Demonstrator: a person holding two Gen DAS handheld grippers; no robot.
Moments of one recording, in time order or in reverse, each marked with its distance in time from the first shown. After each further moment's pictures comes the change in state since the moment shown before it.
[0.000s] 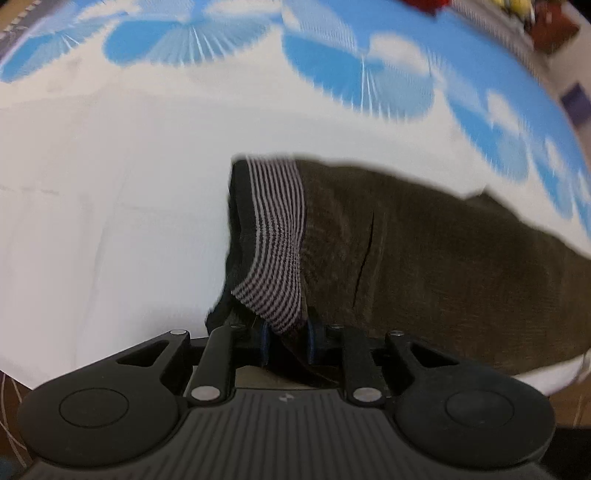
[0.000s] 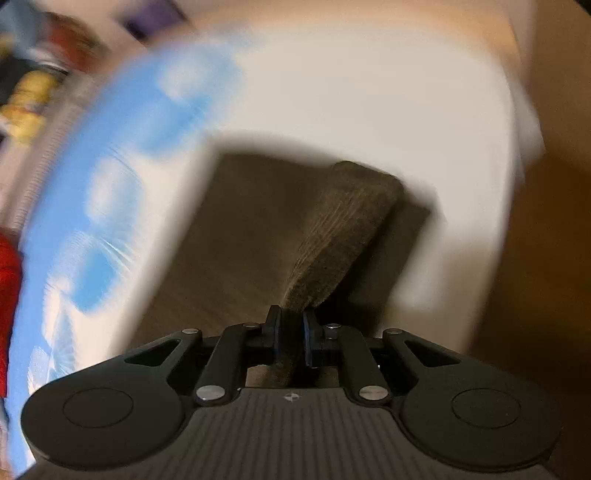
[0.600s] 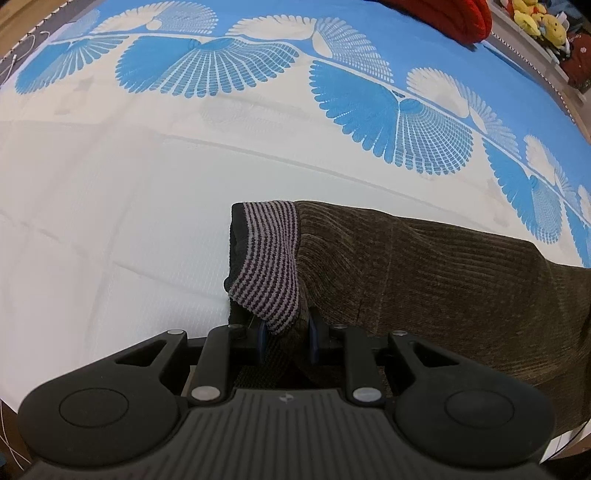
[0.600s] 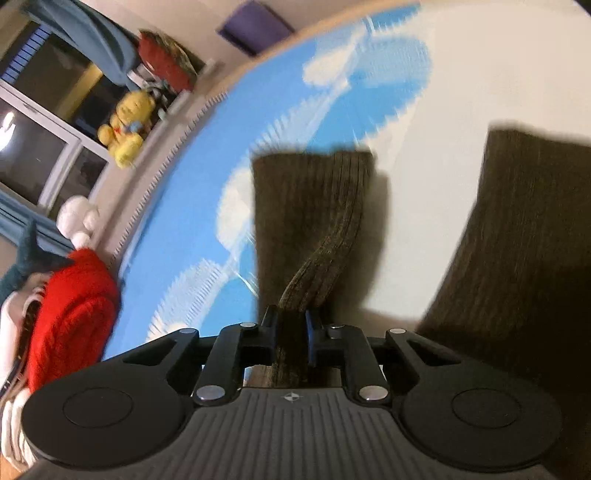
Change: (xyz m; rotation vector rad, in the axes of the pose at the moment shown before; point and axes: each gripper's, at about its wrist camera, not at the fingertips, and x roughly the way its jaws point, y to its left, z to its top) left arm 0.020 -0.007 0.049 -0.114 -0.094 0.075; right arm 0.098 0.171 -0.017 -0.097 -0.206 0.414
